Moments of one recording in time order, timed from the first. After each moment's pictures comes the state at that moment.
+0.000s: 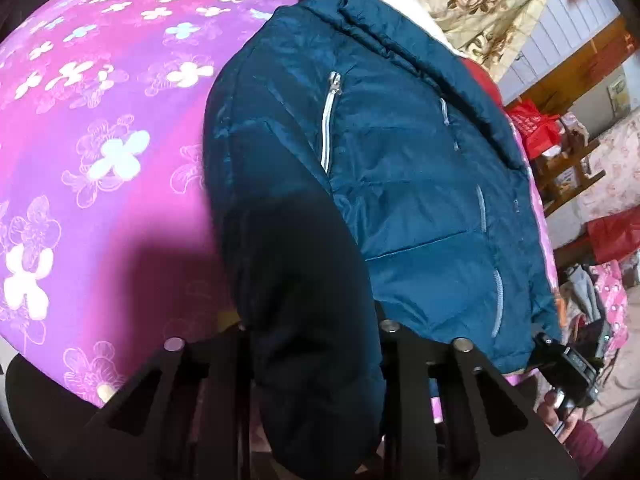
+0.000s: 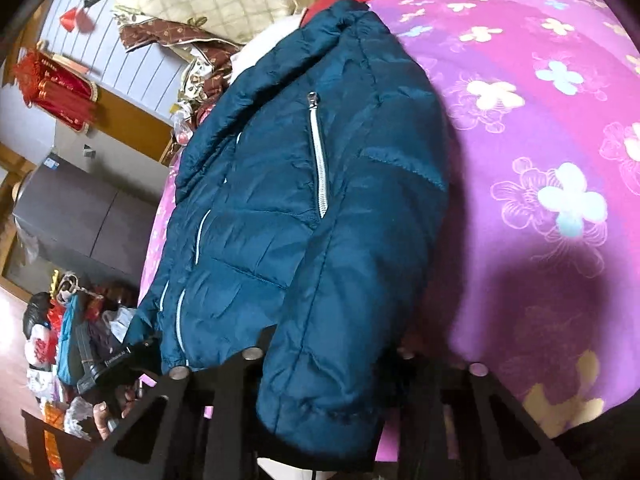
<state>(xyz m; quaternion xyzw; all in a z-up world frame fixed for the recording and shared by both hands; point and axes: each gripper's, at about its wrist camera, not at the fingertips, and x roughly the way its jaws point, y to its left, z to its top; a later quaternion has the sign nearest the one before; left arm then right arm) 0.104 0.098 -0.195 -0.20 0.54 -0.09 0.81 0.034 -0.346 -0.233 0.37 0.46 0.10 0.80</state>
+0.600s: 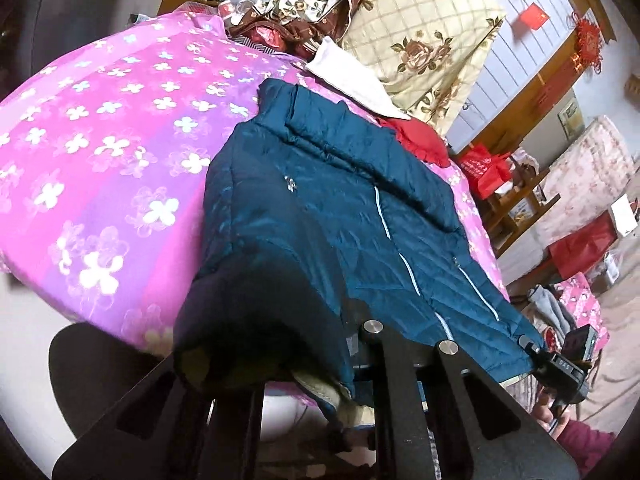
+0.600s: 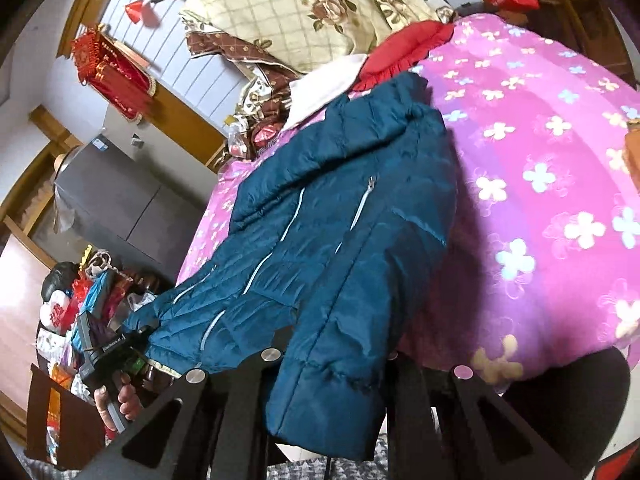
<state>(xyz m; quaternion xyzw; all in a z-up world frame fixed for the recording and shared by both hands) 0.035 0.119 -0.100 -0.22 0.43 -0.12 0.87 -0.031 -0.370 -0.132 0.33 0.39 0.15 0.85</state>
